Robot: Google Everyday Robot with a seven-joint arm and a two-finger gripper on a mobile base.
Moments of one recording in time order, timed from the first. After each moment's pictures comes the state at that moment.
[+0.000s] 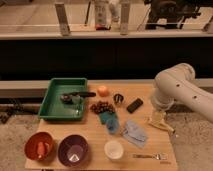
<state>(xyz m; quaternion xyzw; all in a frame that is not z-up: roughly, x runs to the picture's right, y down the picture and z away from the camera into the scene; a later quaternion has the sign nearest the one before) 0.227 0.096 0.695 -0.27 0.00 -0.01 0.96</state>
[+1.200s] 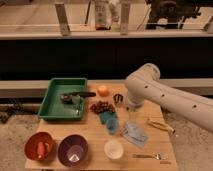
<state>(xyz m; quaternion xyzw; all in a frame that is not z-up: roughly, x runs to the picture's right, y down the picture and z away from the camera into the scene) 0.115 0.094 0.714 -0.26 -0.05 -0.09 0.96</state>
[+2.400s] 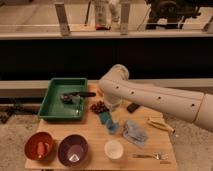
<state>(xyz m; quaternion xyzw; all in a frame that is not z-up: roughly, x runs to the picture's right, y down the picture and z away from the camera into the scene) 0.029 0.100 0.745 -0.27 -0.06 -0.19 0.94</state>
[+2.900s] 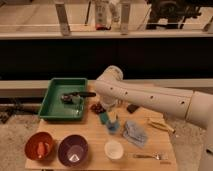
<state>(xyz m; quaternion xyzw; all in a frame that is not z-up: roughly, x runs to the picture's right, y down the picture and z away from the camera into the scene) 0.019 0.101 0.763 -0.27 -0.06 -0.21 0.94</state>
